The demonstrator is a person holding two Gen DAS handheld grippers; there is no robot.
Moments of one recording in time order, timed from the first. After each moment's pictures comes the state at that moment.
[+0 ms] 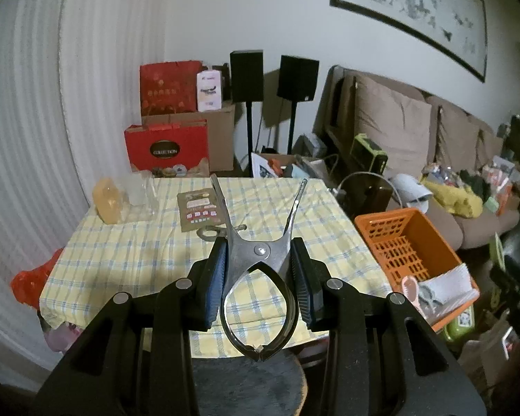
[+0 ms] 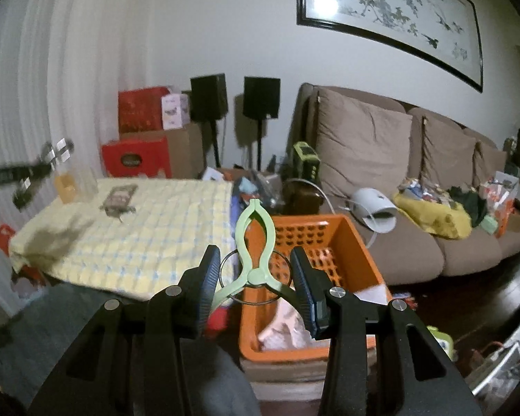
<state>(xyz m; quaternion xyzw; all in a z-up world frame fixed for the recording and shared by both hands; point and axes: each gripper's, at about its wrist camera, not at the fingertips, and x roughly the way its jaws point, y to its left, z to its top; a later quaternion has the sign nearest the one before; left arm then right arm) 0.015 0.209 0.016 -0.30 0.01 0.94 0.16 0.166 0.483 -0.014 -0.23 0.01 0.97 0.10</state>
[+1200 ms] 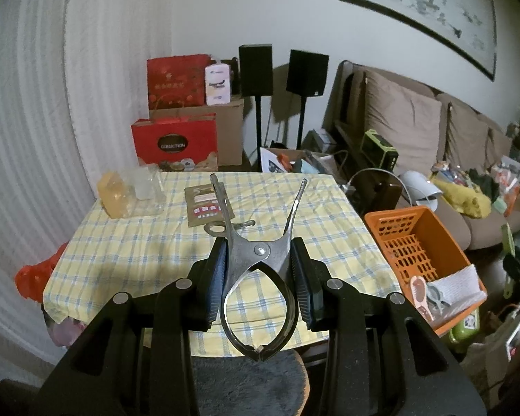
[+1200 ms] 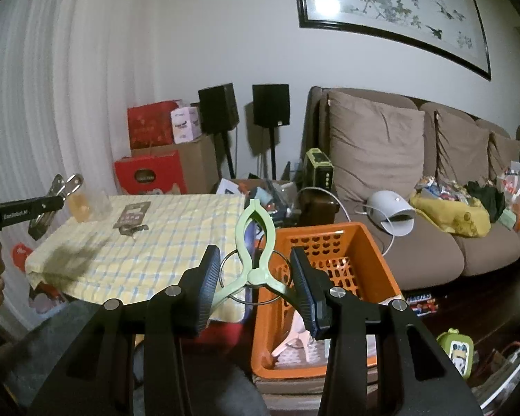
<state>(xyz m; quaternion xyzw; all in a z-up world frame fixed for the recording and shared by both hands) 0.008 0.210 0.011 -0.31 0.01 0.94 0.14 0.161 0.502 -0.006 -0.22 0.04 0.97 0.06</state>
